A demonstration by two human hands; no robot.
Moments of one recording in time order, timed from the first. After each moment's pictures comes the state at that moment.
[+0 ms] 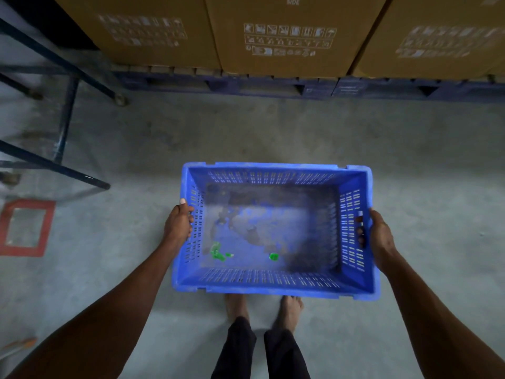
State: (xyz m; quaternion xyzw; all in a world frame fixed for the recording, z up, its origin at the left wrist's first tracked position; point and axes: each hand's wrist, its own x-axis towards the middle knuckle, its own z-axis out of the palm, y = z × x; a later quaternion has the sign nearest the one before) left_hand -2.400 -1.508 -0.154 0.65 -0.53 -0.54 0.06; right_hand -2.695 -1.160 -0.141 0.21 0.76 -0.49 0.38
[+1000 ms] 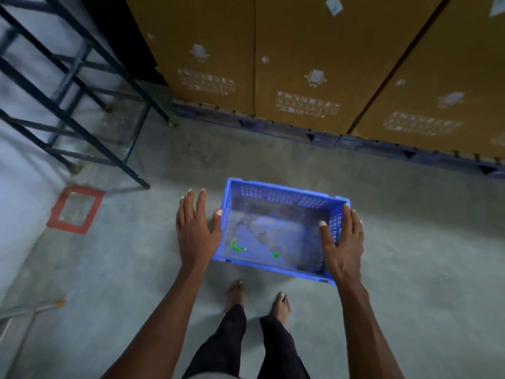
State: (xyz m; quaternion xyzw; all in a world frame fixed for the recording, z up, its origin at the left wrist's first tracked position) left_hand -2.328 -1.420 0.123 0.53 -0.81 -0.19 0.16; right_hand -2.553 -1.207 0.147 -0.21 0.91 -0.34 0.13
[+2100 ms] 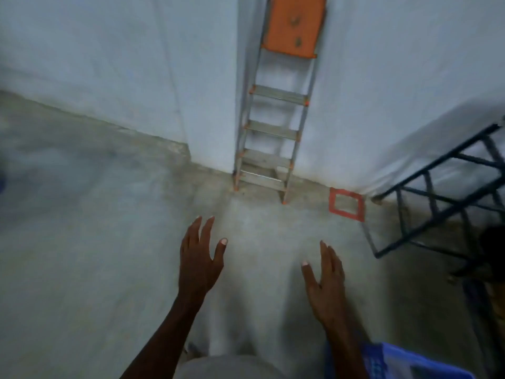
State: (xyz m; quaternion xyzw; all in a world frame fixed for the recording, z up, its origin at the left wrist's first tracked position) left_hand -1.889 -0.942 0.252 0.90 -0.23 0.00 0.37; right_hand -2.086 -1.147 0.263 -0.83 0.41 -0.15 0.36
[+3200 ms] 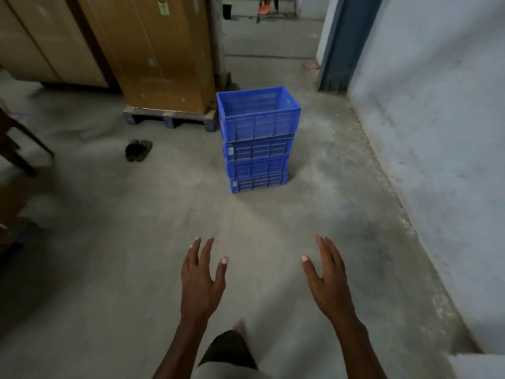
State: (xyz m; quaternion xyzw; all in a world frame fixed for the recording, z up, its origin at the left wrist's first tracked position) left_hand -1.345 -0.340 0.253 0.83 0.39 0.21 0.35; right_hand -1.162 -0.550 0.271 -0.88 -0.23 0.12 0.40
